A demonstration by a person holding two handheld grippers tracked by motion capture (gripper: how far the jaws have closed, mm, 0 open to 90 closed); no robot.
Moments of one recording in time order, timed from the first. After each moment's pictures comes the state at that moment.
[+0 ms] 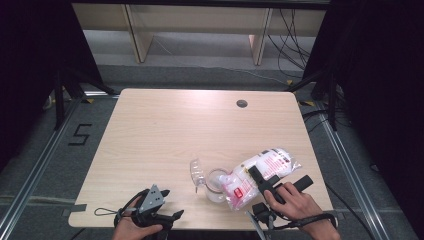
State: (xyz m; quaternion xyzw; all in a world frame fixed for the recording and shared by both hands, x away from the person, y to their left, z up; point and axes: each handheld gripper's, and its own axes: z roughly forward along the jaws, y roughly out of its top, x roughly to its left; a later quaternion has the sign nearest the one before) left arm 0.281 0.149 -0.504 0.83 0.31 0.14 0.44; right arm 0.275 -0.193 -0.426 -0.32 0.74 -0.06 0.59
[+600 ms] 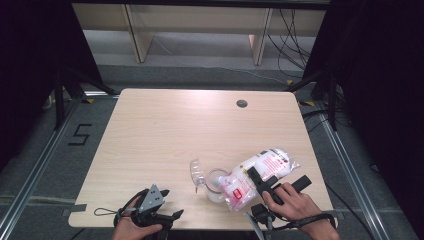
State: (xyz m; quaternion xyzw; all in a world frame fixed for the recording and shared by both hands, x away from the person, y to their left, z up) left arm 0.282 0.151 -0.504 0.84 0.30 0.15 0.43; right arm 0.274 -0.191 -0.428 -0.33 0.74 -0.06 0.58
